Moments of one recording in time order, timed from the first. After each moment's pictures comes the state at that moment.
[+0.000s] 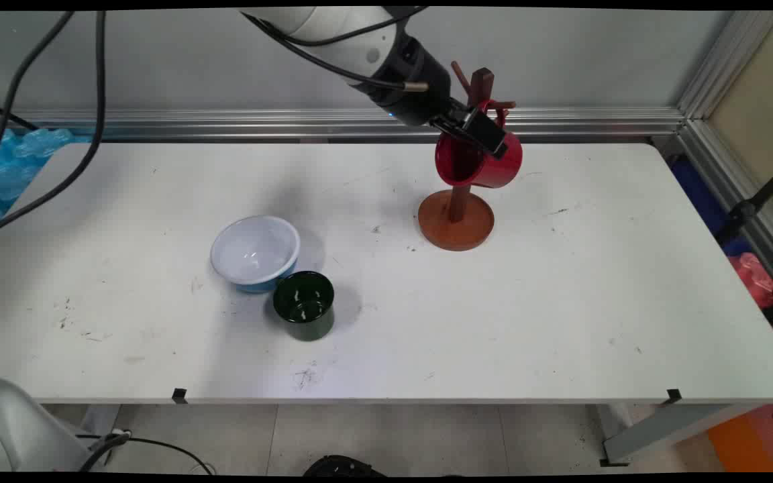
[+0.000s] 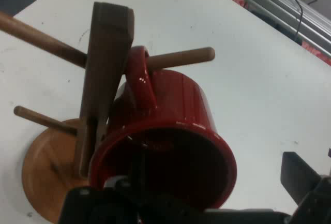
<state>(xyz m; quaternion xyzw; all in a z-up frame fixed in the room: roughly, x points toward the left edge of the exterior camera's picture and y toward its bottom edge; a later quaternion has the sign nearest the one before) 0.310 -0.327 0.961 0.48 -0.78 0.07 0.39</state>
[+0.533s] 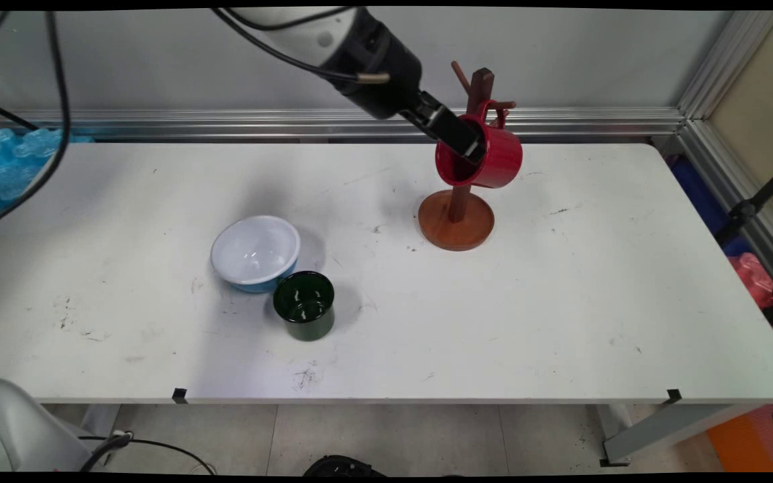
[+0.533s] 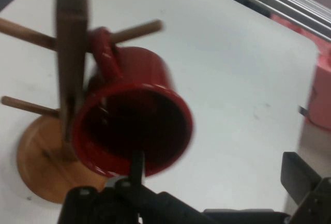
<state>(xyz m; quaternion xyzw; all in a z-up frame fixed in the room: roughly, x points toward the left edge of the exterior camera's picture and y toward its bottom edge) 0.338 -0.296 0.988 0.42 -0.82 0.06 0.39</state>
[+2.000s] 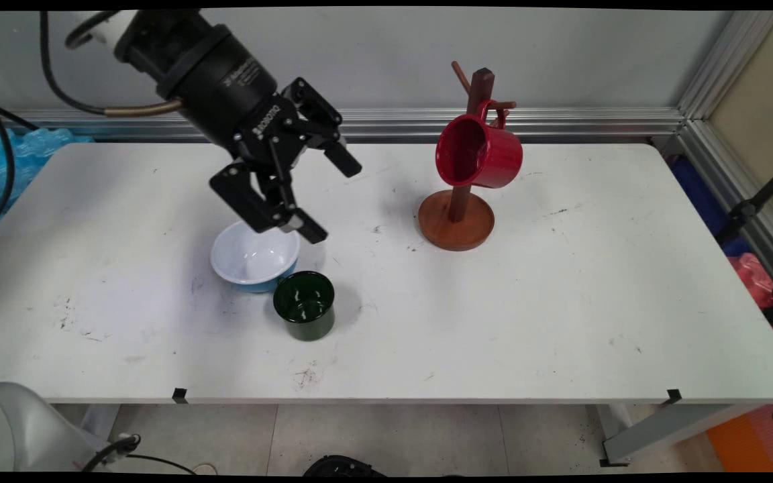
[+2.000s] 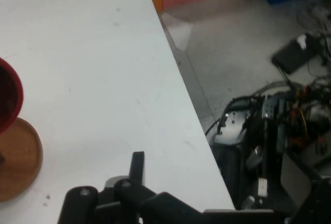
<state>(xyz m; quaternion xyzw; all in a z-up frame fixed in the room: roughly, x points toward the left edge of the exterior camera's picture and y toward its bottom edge) 0.425 -0.208 1.026 0.05 -0.93 0.03 0.35</state>
